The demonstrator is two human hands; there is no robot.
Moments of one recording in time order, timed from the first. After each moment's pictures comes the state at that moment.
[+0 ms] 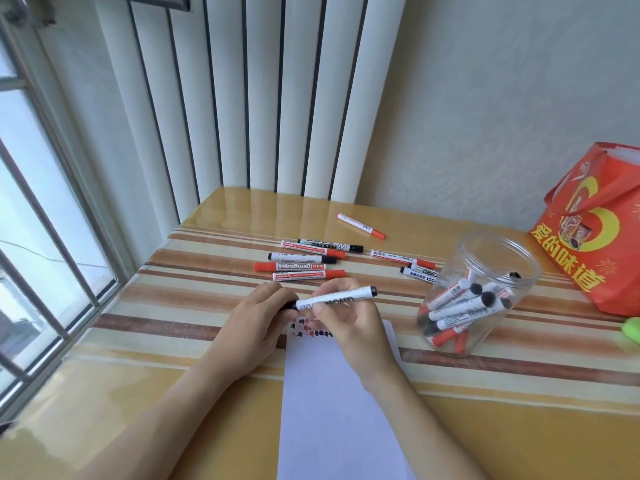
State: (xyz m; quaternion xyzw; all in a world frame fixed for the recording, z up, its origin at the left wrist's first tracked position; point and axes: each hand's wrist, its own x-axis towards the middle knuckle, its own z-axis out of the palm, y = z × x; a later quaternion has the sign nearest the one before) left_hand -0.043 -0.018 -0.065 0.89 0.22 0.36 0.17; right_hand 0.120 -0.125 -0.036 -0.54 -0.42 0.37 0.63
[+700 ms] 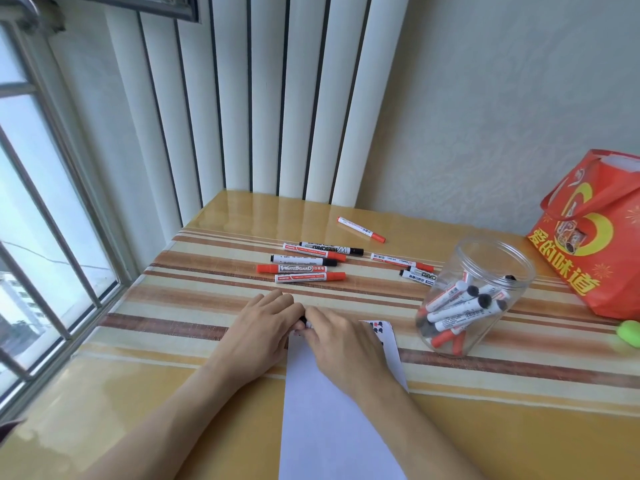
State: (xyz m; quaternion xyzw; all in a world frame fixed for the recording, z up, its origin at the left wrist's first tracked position) left_hand -0.044 -0.029 -0.062 0.93 0.20 0.31 0.03; right_hand 0.116 -0.127 -0.056 -0.66 -0.70 -0.16 0.23
